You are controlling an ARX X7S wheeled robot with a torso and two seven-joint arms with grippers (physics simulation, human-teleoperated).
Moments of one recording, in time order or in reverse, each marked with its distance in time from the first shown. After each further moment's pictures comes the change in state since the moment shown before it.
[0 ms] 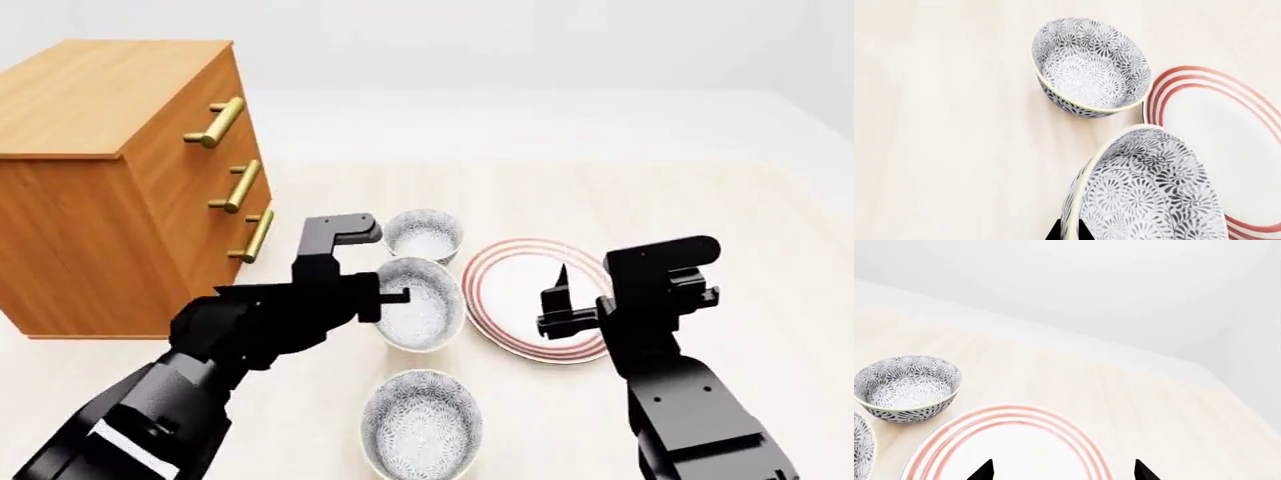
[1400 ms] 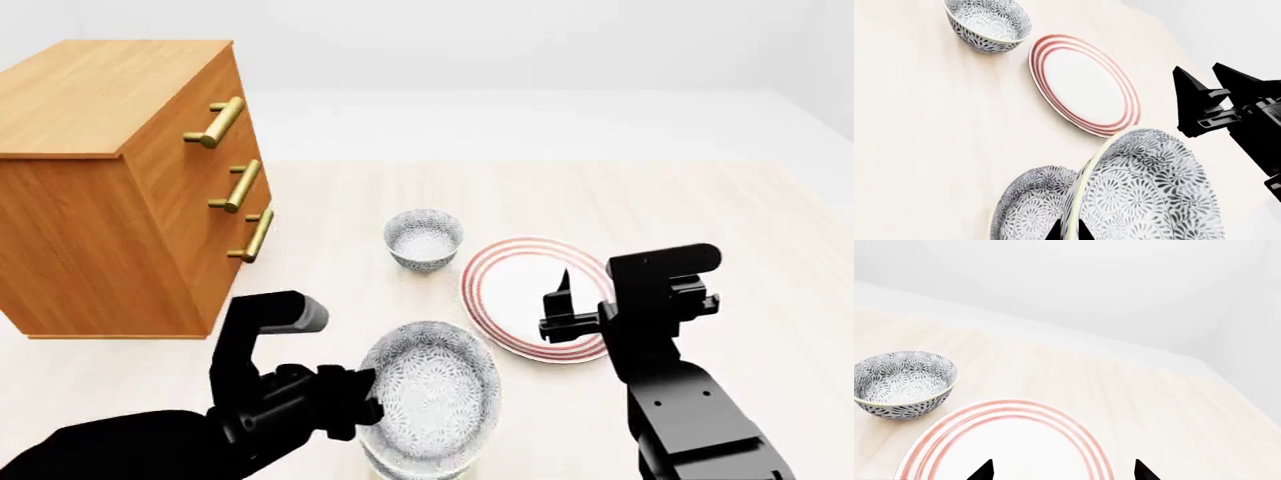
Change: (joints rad) left arm 0.590 -0.533 -0.364 1.310 -0.604 -0.145 -0.467; right arm -0.010 0.003 0.001 0.044 0.022 -0.043 0.019
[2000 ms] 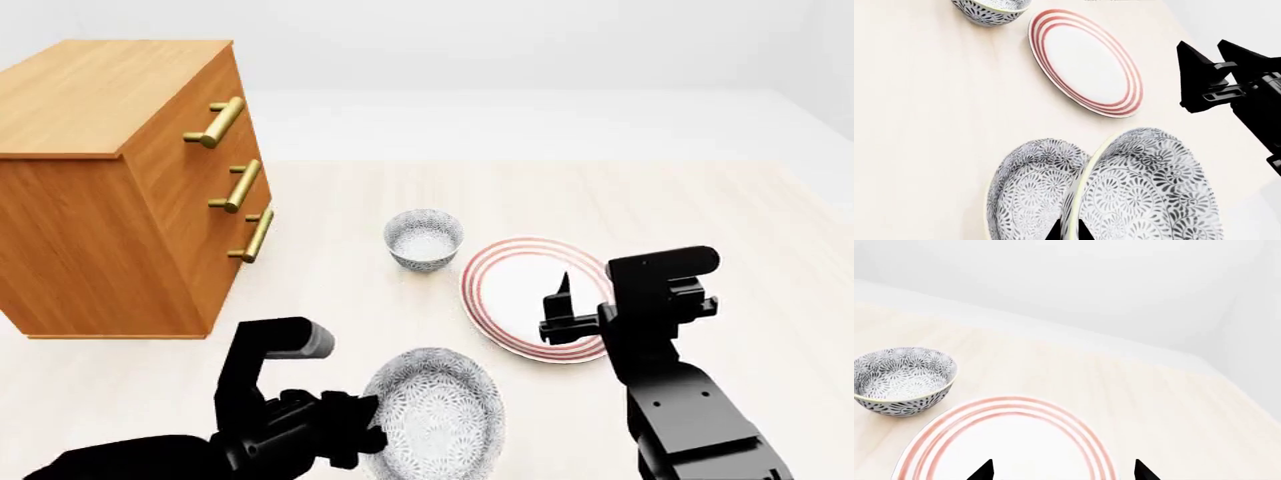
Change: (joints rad) left arm 0.063 -0.009 0.013 0.027 -0.001 0.010 -0.007; right arm 0.001 0.003 -0.006 0.025 0.007 -0.018 0.002
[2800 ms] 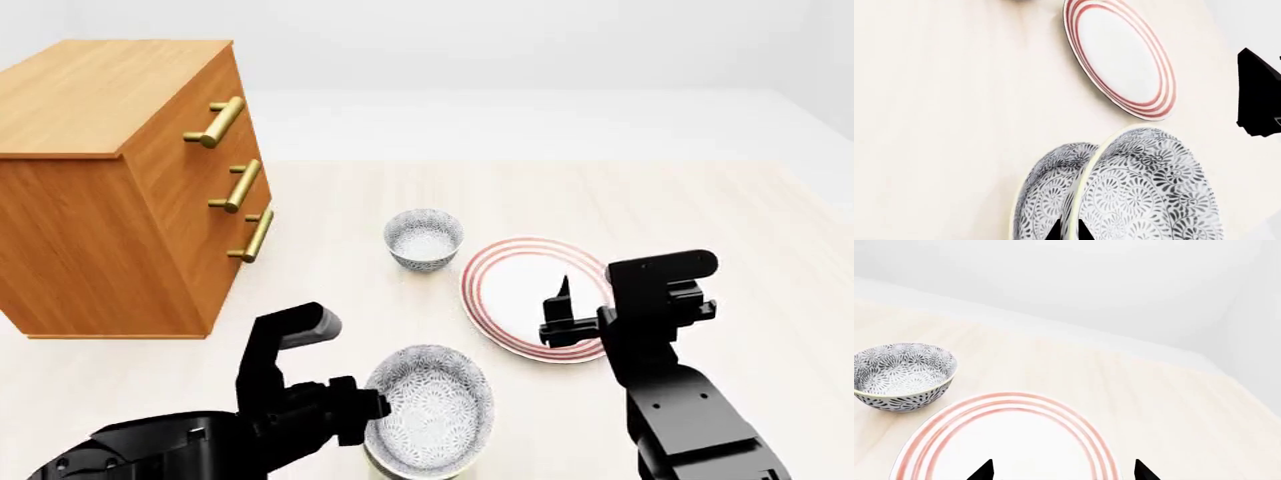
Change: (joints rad) left arm -0.088 0.091 0.063 -0.259 0.006 -0.026 0.030; right arm -0.003 0.004 -0.006 0.021 0.011 -0.017 0.004
